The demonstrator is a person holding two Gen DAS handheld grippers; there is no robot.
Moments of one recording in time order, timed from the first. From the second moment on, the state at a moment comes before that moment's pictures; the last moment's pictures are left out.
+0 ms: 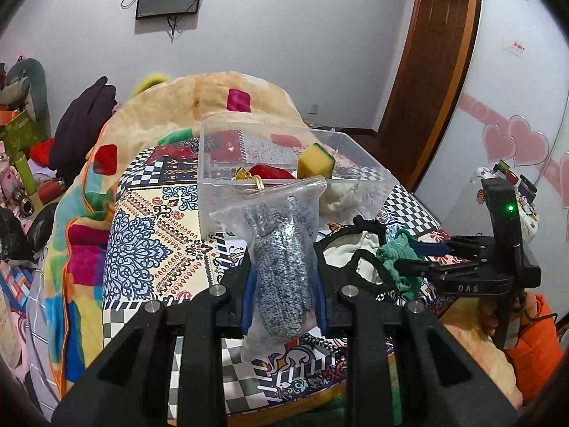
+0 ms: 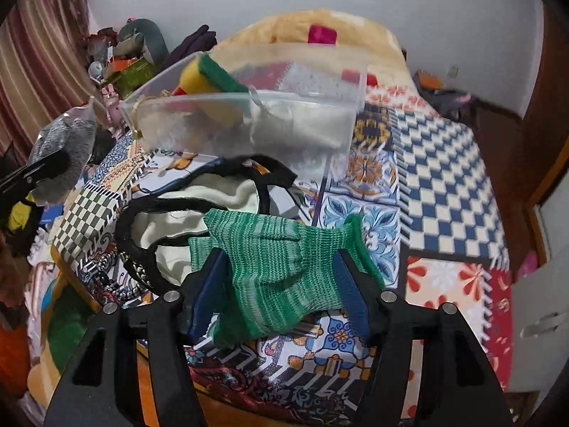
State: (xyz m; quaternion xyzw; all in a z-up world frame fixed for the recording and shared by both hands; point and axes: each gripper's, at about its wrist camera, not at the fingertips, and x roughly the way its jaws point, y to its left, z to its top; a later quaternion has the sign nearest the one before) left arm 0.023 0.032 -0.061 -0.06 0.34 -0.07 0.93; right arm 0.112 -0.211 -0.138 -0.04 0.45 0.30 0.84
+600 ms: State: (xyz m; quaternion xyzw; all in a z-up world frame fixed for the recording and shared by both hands) left arm 0.039 0.045 -0.029 -0.07 0.31 -0.06 0.95; right arm 0.102 -0.230 -0.060 -0.01 0.34 0.30 0.89
